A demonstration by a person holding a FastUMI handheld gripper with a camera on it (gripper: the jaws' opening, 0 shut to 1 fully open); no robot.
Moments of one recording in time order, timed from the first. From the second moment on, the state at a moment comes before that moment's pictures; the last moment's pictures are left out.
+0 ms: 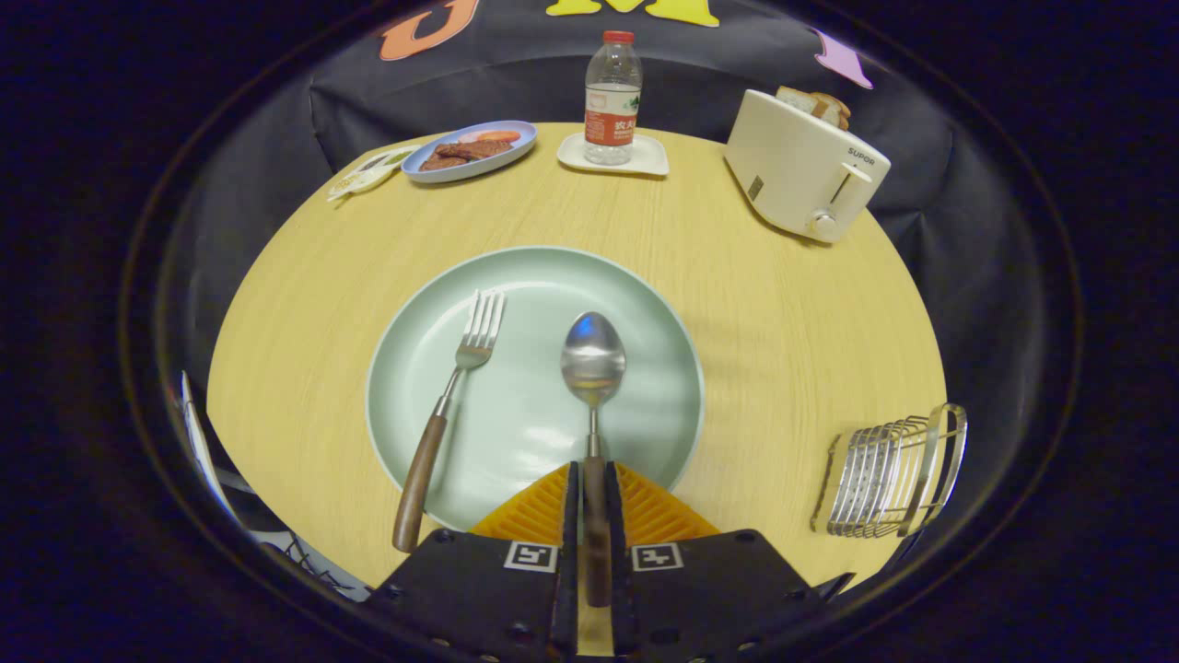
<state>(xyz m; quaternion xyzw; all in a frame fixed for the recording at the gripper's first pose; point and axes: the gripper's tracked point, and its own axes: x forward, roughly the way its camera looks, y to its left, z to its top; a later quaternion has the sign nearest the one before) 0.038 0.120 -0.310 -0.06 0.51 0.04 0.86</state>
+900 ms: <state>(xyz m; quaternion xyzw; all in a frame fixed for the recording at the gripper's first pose) 0.006 0.008 -0.135 -0.03 0.54 0.03 0.84</state>
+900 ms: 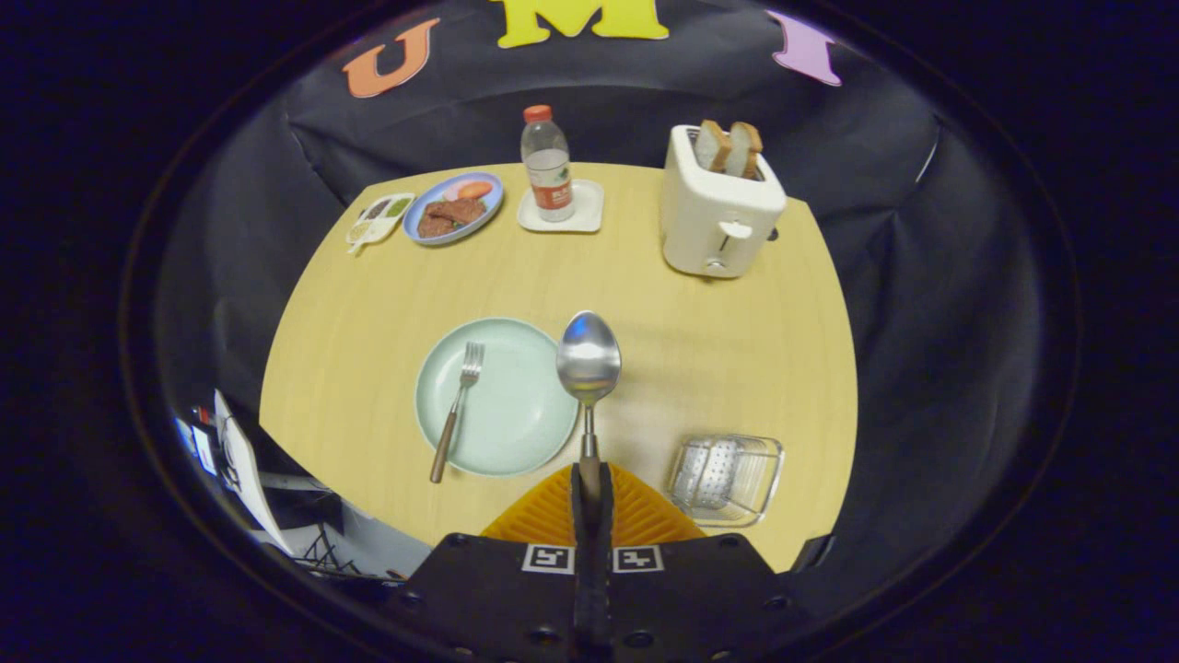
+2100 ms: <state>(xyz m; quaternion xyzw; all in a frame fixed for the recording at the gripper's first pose) -0.045 -0.107 -0.191 0.09 0.68 -0.03 0.73</state>
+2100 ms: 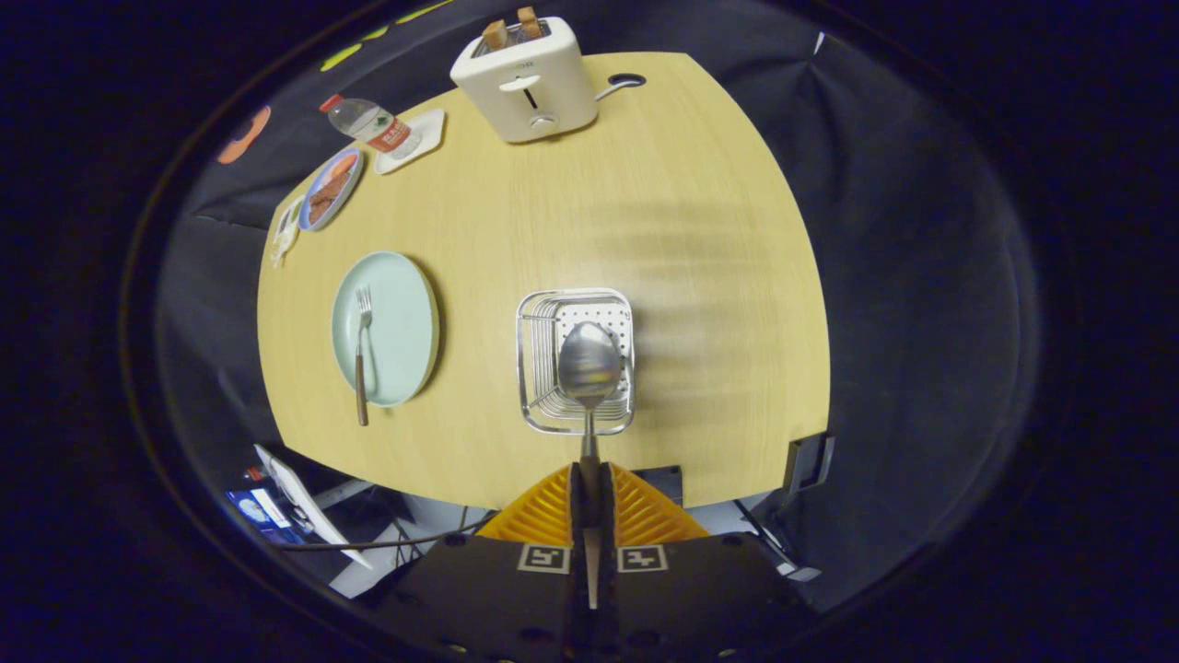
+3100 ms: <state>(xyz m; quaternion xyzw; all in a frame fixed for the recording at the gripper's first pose) 0.008 0.012 -0.127 -0.02 0.43 0.06 0.90</state>
